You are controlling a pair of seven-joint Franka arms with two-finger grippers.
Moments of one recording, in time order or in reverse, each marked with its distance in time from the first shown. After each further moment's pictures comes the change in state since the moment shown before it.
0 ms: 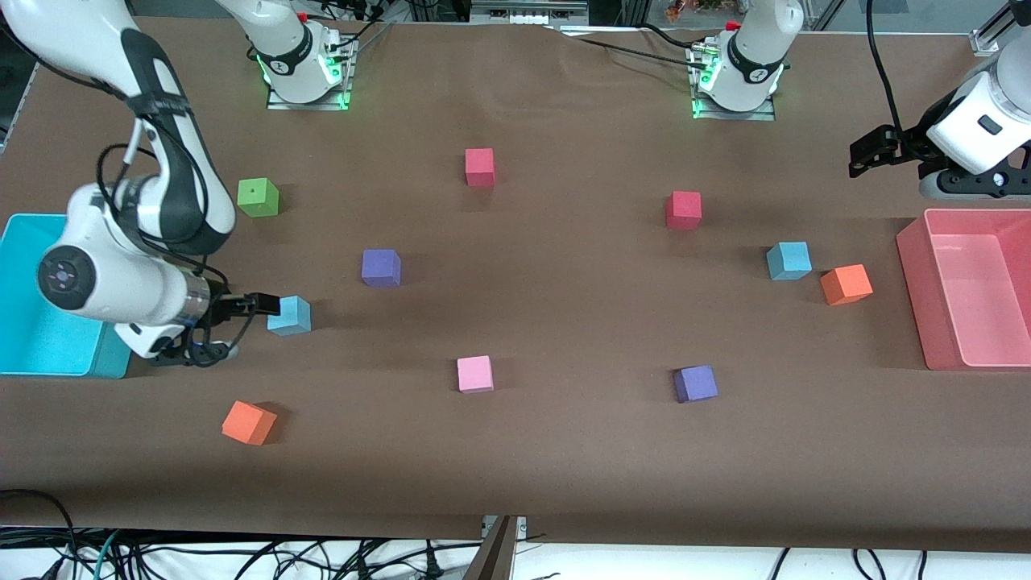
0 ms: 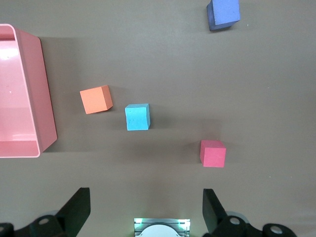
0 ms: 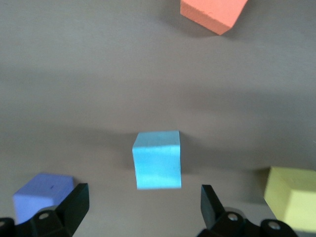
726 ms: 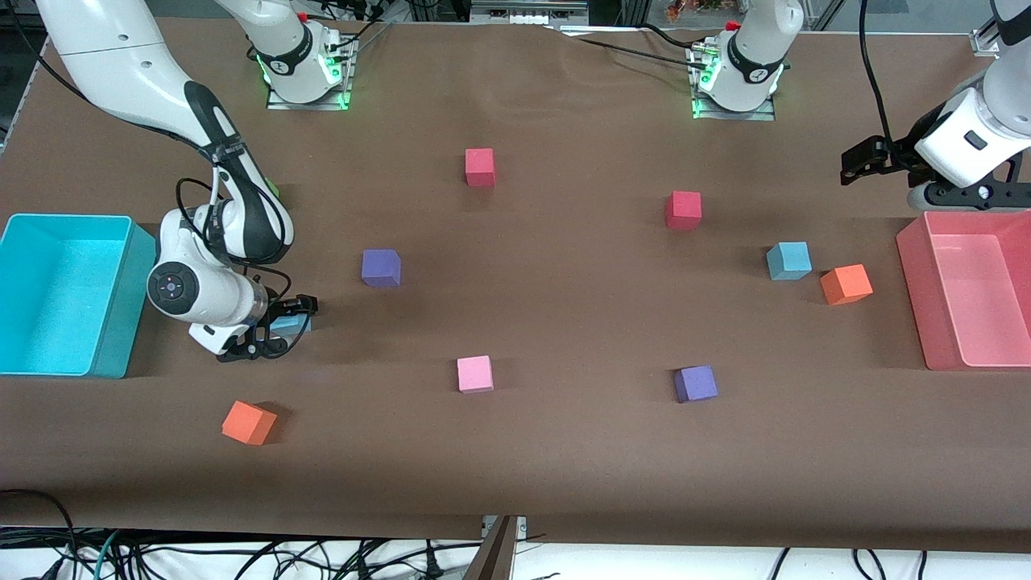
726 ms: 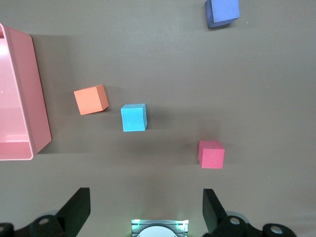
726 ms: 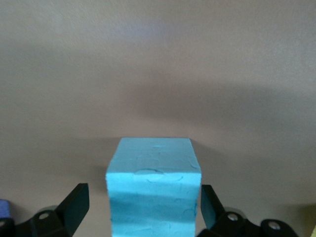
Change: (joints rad) left arm -0.001 0.019 0.000 -0.018 -0.013 0.022 0.000; right arm 0.030 0.065 -0.003 -0.179 -0.100 0.225 0.000
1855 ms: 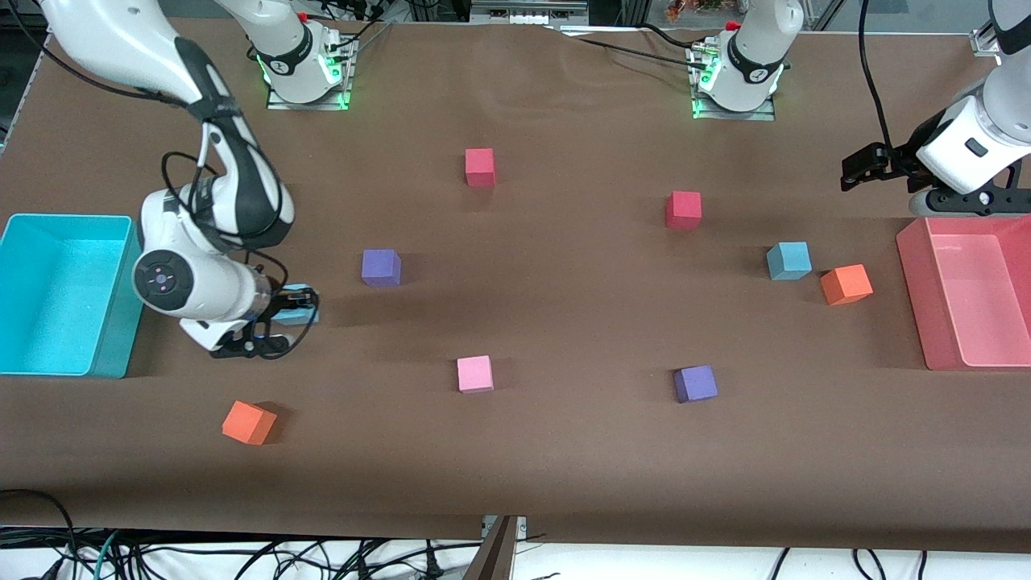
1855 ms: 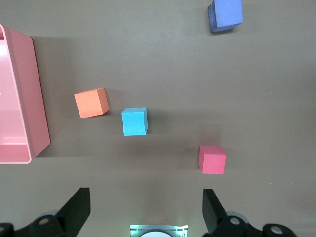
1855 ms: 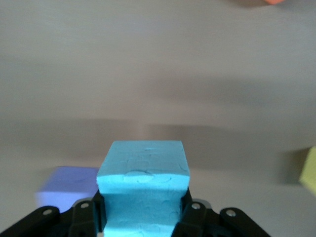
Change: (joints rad) left arm 0.005 0.003 0.010 -0.018 -0.002 0.036 0.000; right arm 0.051 -0.084 0.111 0.187 0.000 -0.311 0.274
